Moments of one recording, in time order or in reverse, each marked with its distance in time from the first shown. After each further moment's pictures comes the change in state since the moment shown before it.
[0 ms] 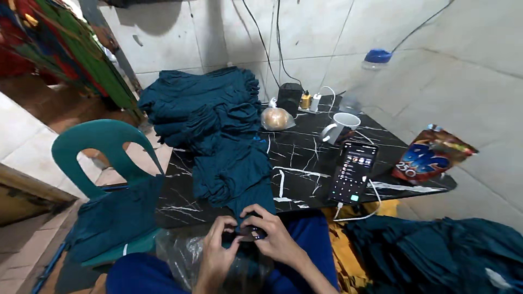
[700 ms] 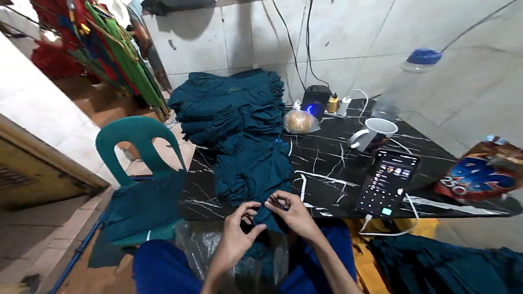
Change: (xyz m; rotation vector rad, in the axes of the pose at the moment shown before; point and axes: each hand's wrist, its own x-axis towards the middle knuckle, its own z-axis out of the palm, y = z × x) left_hand 0.037 0.007 -0.008 -0.107 -0.187 -0.221; right_hand 0.044 0.015 -0.023 0.358 0.062 0.450
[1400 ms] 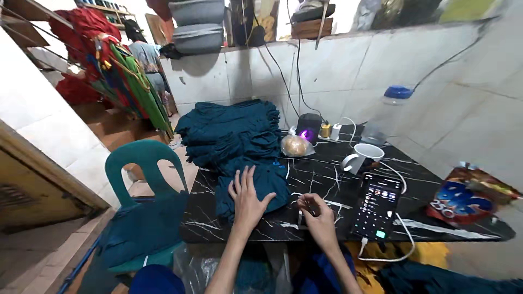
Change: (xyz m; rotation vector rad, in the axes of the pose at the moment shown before) left_hand 0.125 0.017 0.026 0.554 0.331 0.103; right_hand 0.007 0.006 -0.056 -0.204 0.546 -0.217
